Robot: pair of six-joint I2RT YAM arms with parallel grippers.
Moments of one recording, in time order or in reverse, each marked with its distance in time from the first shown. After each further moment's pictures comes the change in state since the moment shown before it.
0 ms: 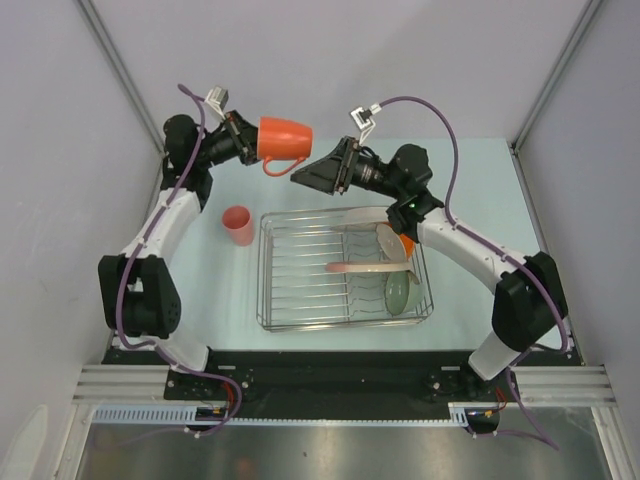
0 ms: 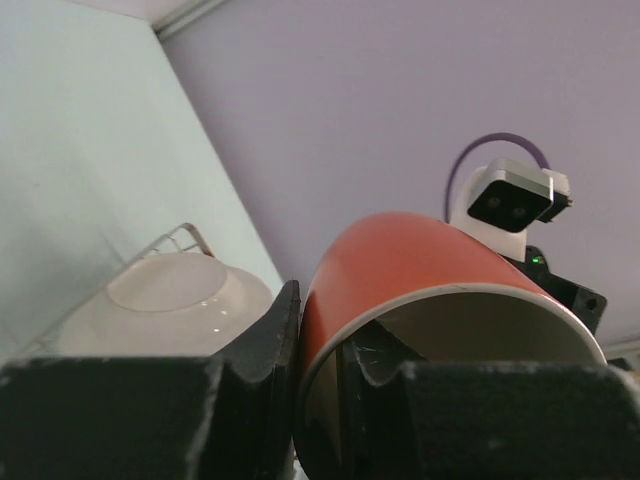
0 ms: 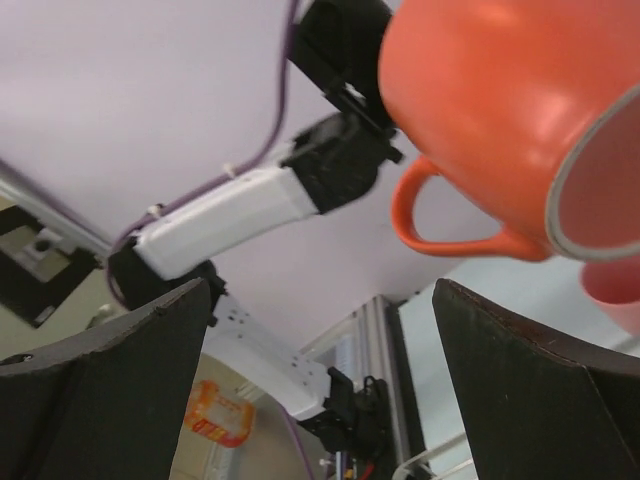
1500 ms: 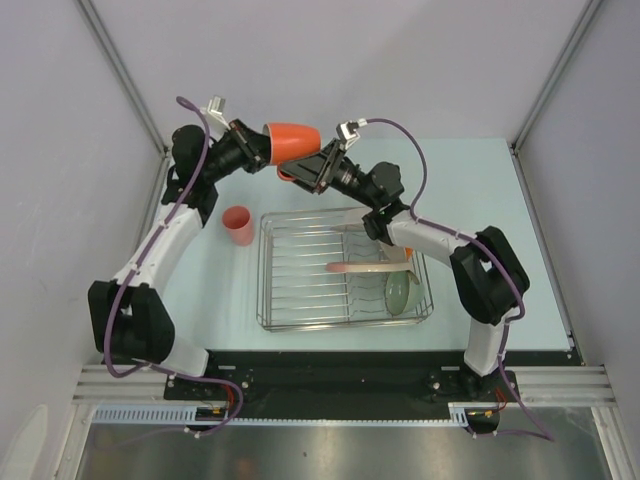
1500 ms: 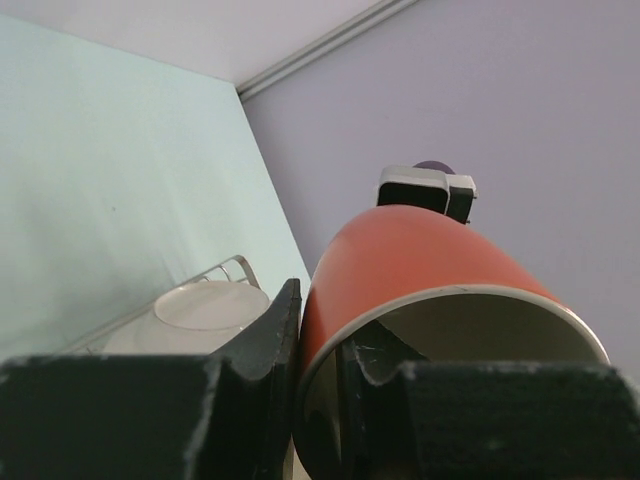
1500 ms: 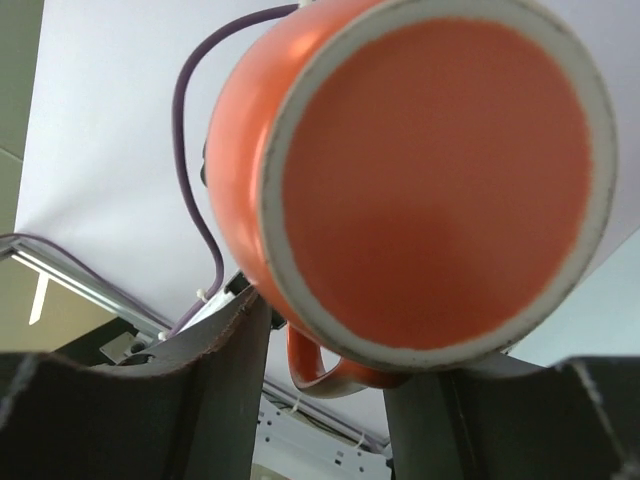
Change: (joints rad) left arm -0.090 -0.147 -0.127 -0.122 -0.292 0.096; right arm 0.056 0.253 -0.002 0.422 0.190 0.393
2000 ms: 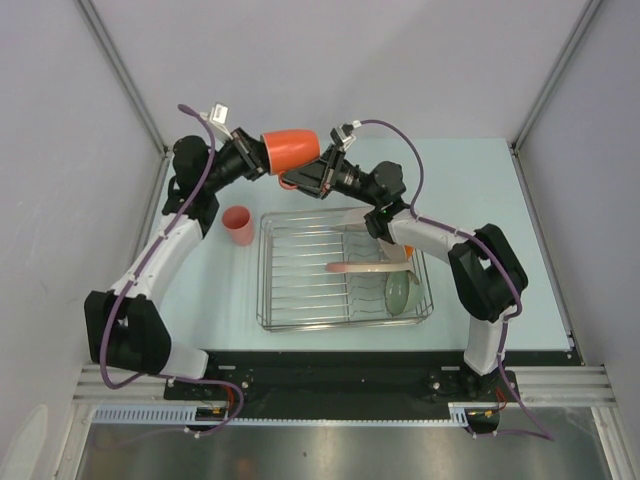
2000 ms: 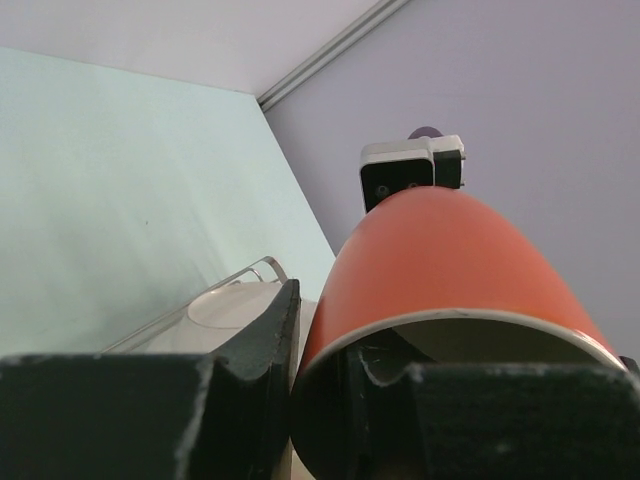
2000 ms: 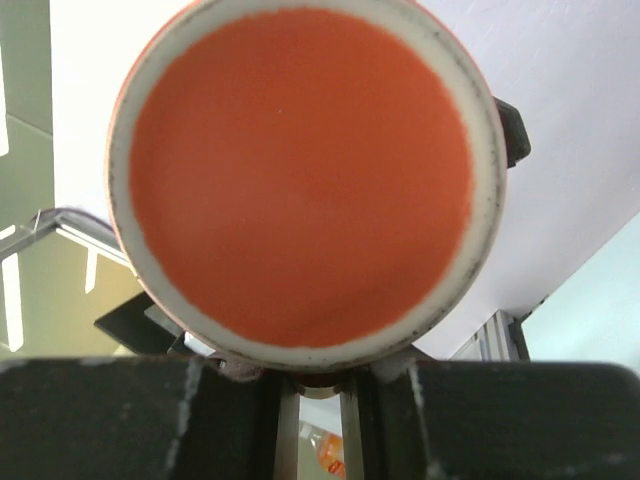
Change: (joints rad) left arm -0.028 -0.059 -0.083 0.035 -0.046 0.144; right arm -0.033 0.020 0.000 0.023 -0.136 0.123
